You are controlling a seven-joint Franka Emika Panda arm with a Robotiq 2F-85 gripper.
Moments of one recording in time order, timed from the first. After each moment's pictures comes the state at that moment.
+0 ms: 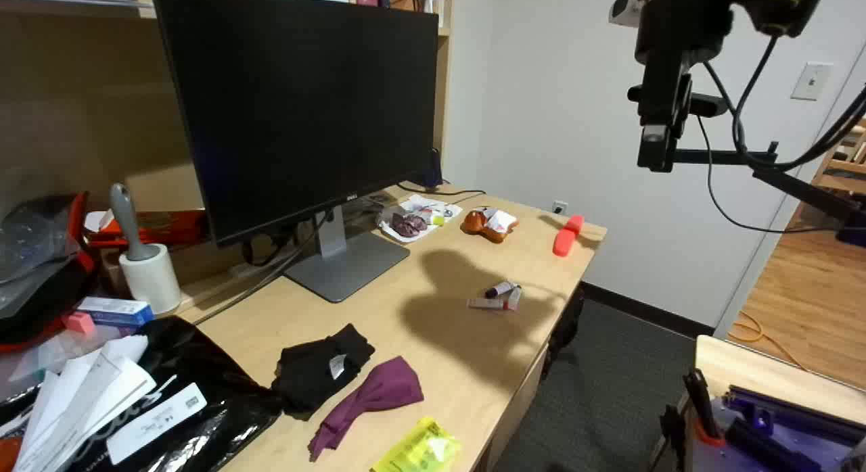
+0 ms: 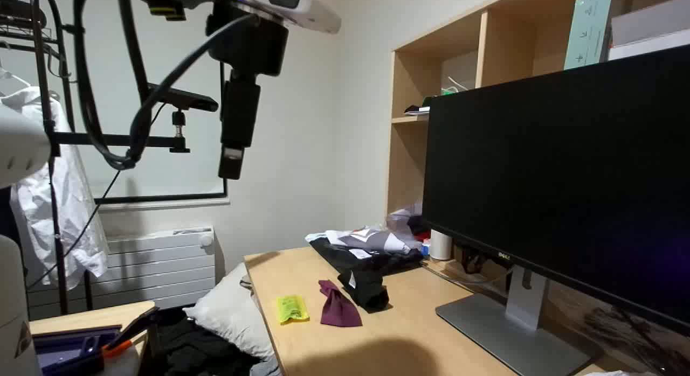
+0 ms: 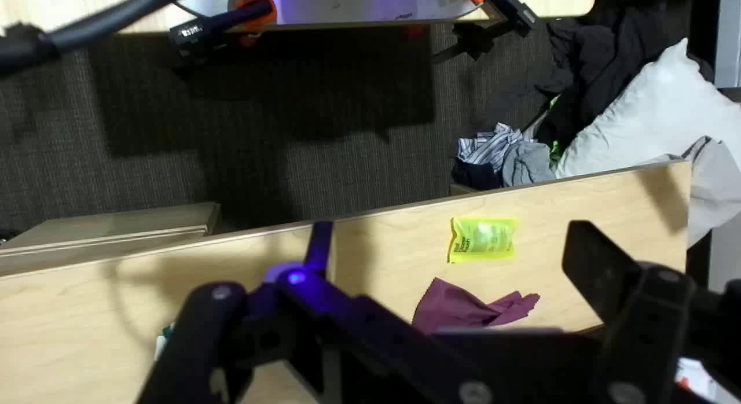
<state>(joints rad) -0.12 -0.69 -0.26 -2.54 0.07 1.64 -0.22</state>
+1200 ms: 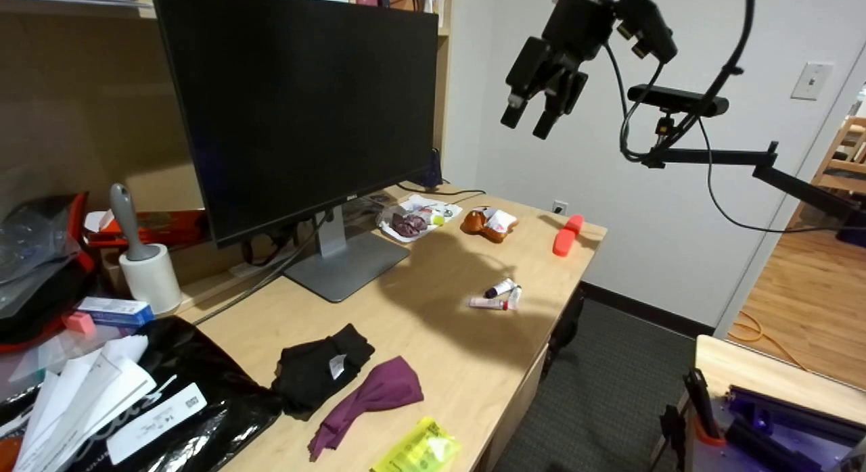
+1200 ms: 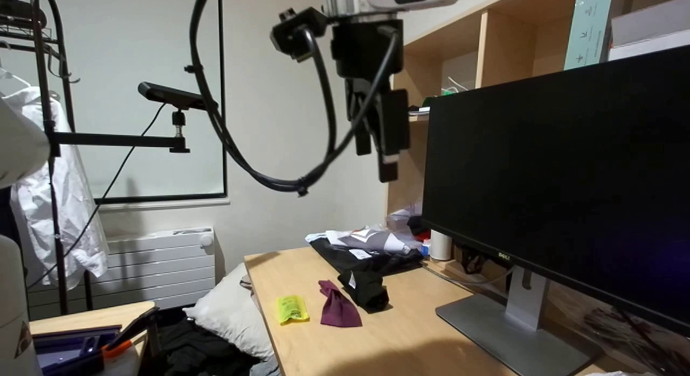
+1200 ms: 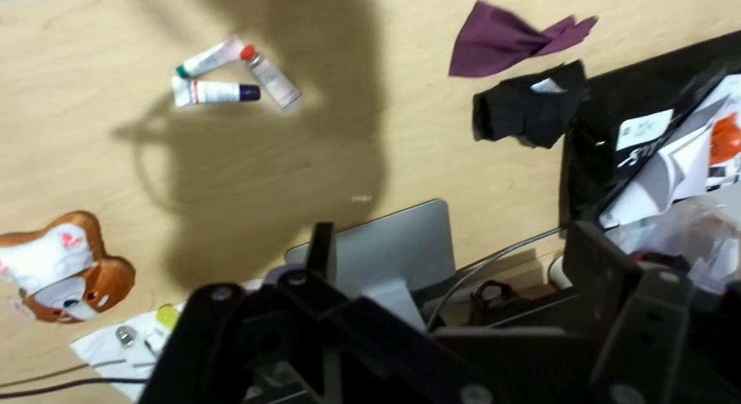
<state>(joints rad) -0.11 -0.39 -0.29 -2.40 0.26 2.17 -0.29</state>
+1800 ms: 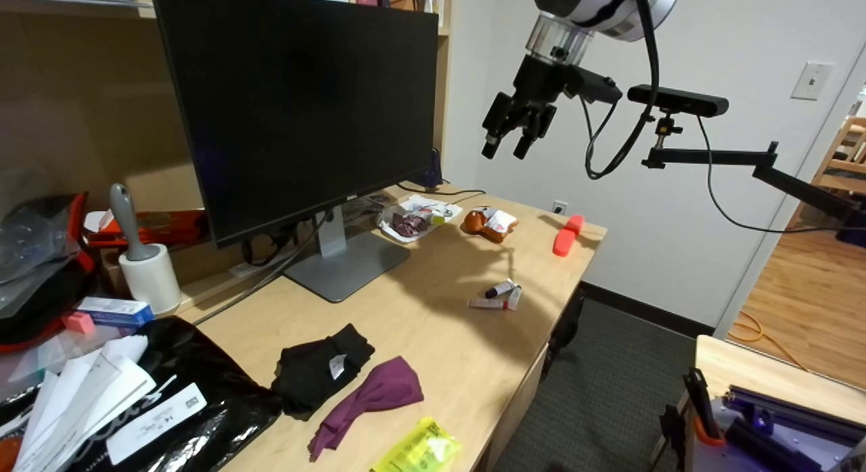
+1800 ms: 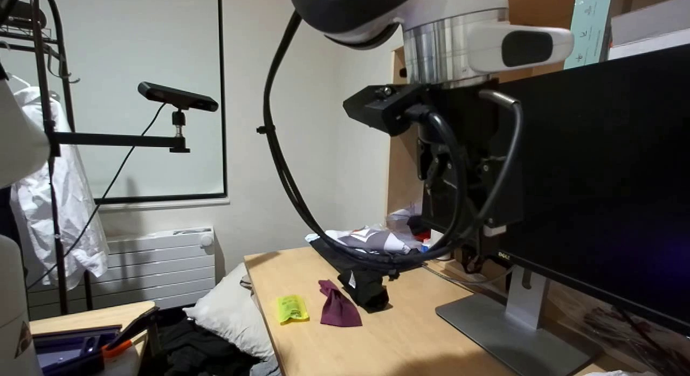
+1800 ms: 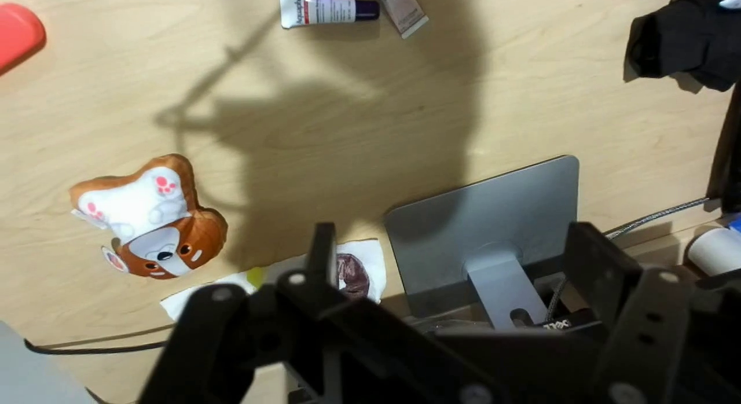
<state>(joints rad) -0.12 -0.08 -0.36 -2.28 0.29 2.39 -0.39</state>
